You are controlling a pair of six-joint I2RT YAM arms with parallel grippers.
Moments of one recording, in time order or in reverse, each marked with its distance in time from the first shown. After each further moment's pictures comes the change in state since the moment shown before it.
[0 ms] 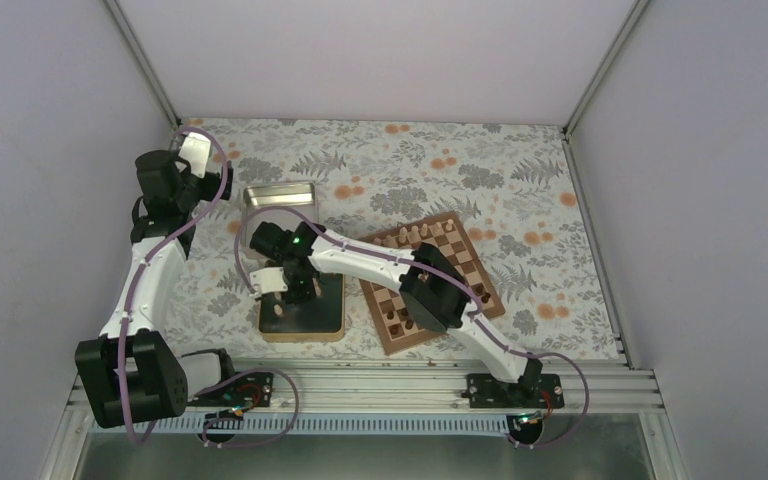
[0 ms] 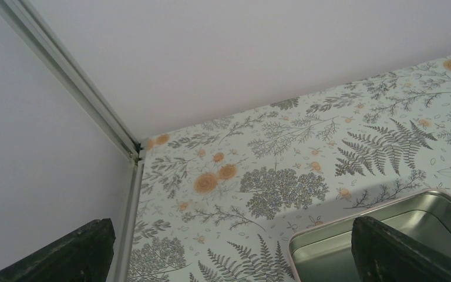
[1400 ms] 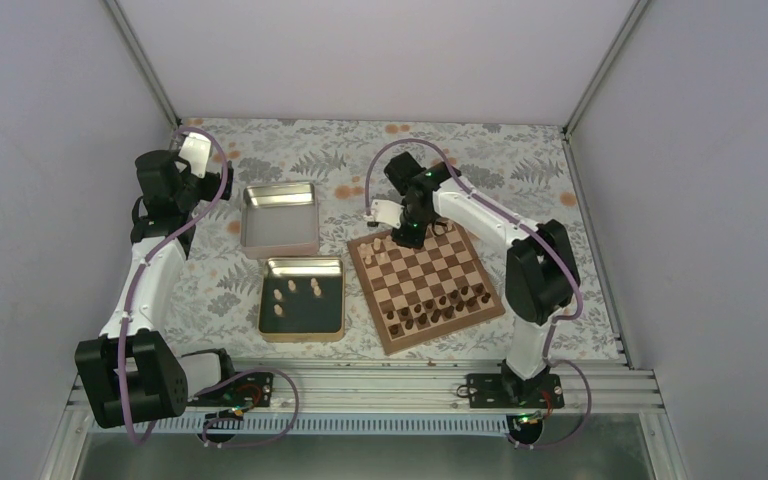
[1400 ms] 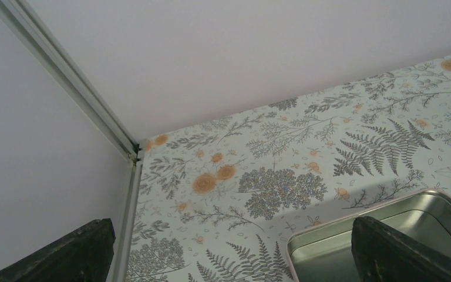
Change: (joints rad) left arm 0.000 0.000 0.000 0.000 0.005 0.000; right arm -0.513 -0.549 -0.581 -0.020 0.022 -0.002
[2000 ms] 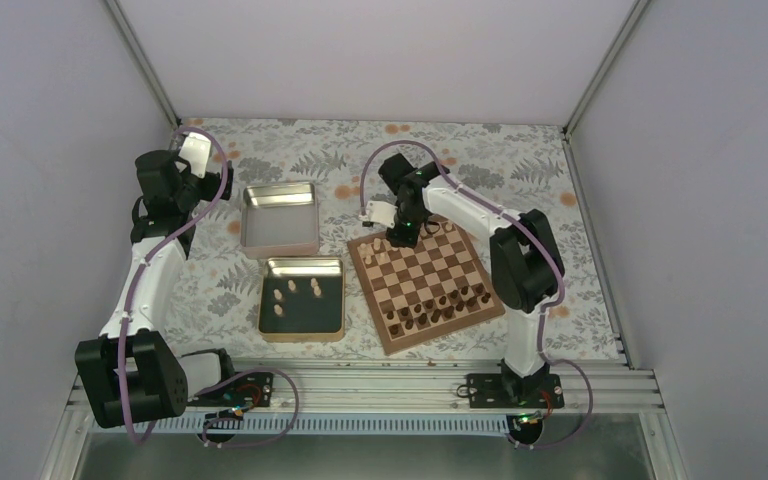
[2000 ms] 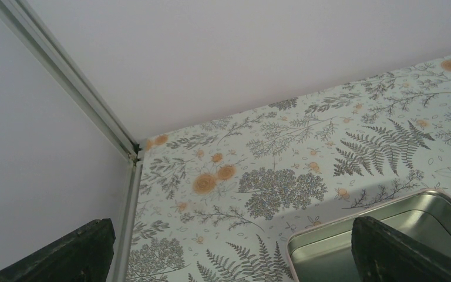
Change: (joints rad) left arm 0.000 0.000 0.000 0.000 0.000 0.000; right arm -0.020 0.109 0.038 0.029 -0.031 -0.010
